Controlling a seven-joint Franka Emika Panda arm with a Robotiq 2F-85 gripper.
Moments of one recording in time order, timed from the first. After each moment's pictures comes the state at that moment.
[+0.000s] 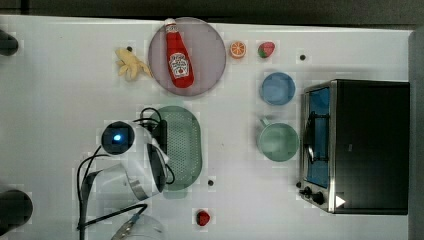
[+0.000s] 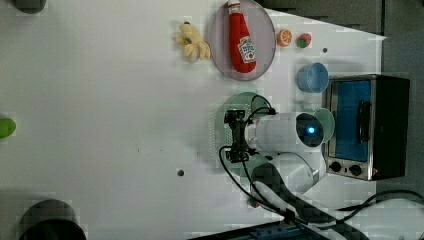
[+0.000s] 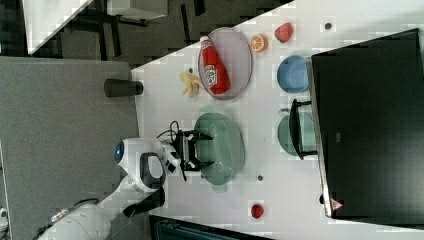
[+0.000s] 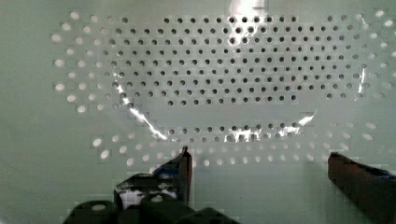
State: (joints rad) arm 0.35 0.41 0.07 -2.33 -0.01 1.05 1.17
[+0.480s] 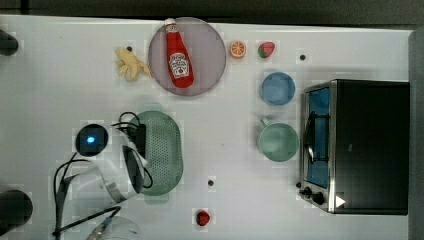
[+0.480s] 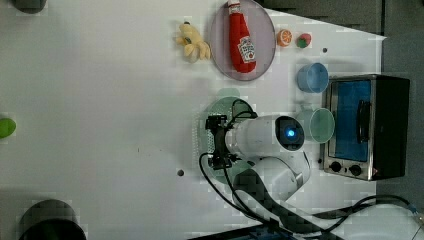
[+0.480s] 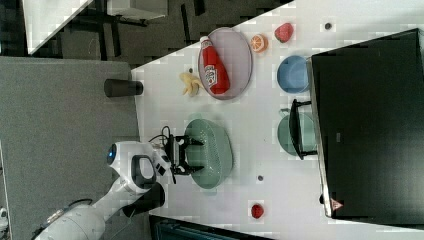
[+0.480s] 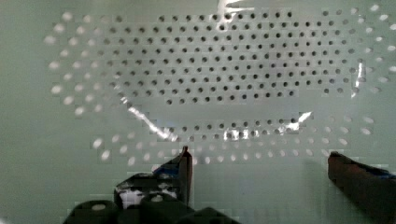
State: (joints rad) arm 0.43 0.44 0.10 -2.26 0.05 1.00 1.21
